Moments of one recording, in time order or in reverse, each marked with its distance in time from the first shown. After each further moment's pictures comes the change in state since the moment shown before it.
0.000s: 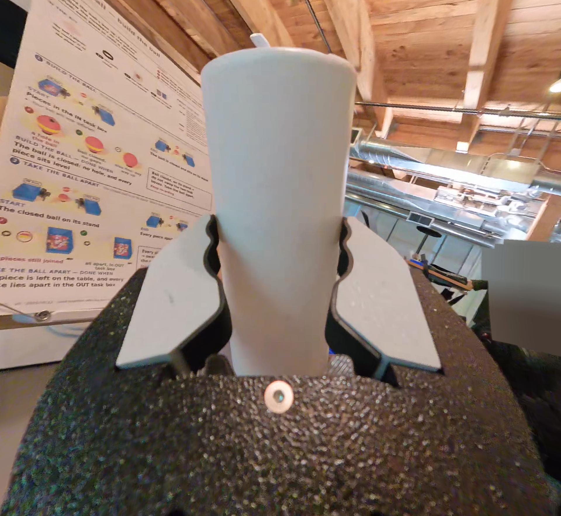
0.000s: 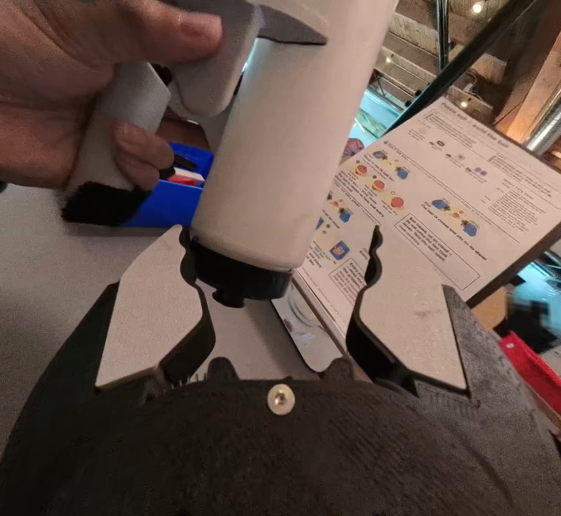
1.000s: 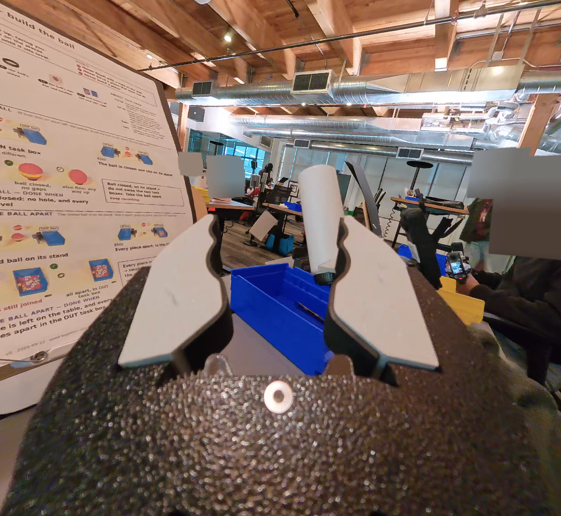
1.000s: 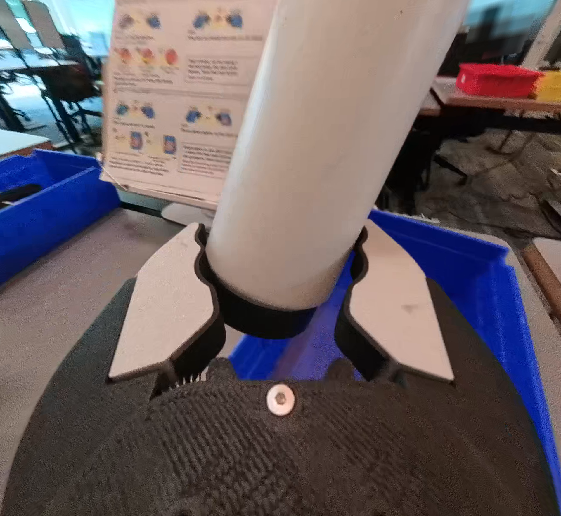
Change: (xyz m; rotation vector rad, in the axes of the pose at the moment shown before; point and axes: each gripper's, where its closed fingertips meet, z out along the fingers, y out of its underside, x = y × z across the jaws) left arm 0.032 0.011 0.004 -0.146 0.132 0.209; right arm 0.156 0.128 -0.134 -0.310 0.426 0.667
